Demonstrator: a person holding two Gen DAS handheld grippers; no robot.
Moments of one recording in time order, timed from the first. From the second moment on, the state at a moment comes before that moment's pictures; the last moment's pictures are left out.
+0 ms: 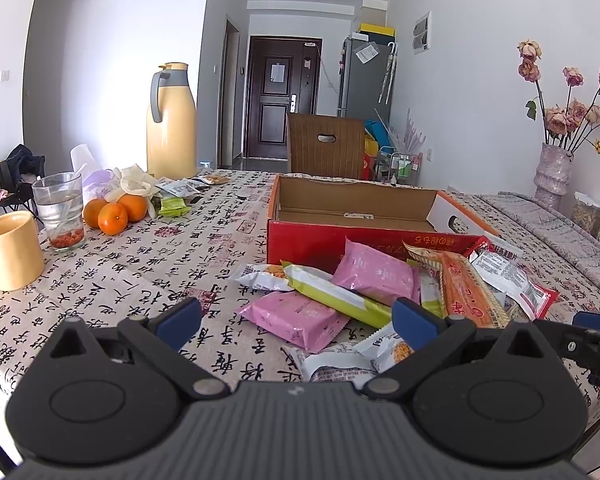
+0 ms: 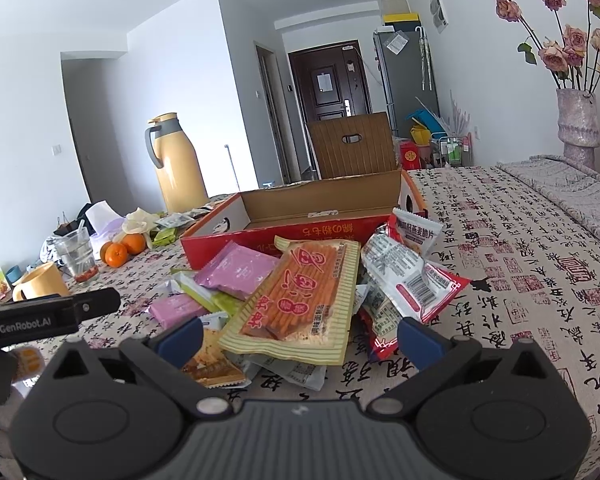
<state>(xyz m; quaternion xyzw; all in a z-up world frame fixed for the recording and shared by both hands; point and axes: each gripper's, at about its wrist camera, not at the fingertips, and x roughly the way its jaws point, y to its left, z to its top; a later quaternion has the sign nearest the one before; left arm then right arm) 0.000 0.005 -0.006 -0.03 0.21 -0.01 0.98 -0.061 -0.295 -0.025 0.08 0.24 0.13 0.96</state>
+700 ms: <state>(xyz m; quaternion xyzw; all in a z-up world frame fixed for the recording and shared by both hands) 0.001 0.007 -0.009 -0.04 0.22 -0.02 0.97 -0.063 -0.296 -0.021 0.07 0.24 0.11 0.96</state>
